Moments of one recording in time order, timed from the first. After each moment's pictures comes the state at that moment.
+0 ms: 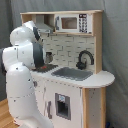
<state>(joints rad) -1.73 -0.12 2.34 -1.63 -0.25 1.78 -0.56</state>
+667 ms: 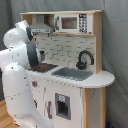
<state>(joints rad) -1.73 -0.23 2.37 -1.51 -0.14 1.79 -0.52</state>
